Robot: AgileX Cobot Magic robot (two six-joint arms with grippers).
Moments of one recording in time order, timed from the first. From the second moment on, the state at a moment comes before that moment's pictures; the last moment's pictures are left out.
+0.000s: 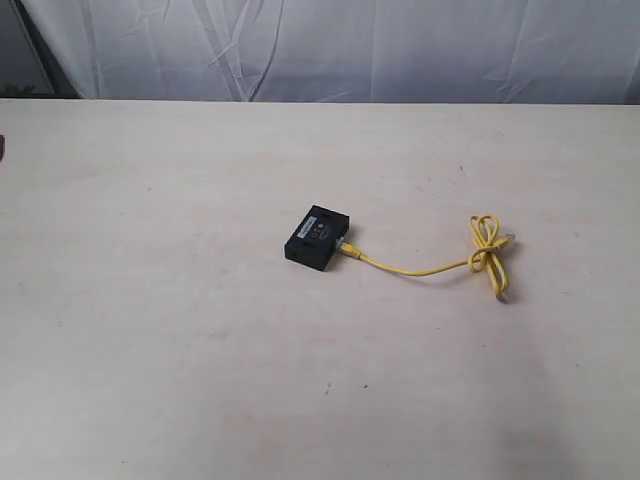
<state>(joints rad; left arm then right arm) -0.27 0.80 -0.76 -0.13 0.65 0.31 0.05 1.05 -1.00 0.03 0.82 -0.23</state>
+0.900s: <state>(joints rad) -0.27 0.17 -0.31 -0.32 0.12 0.29 0.05 0.18 -0.22 0.19 0.08 -0.23</state>
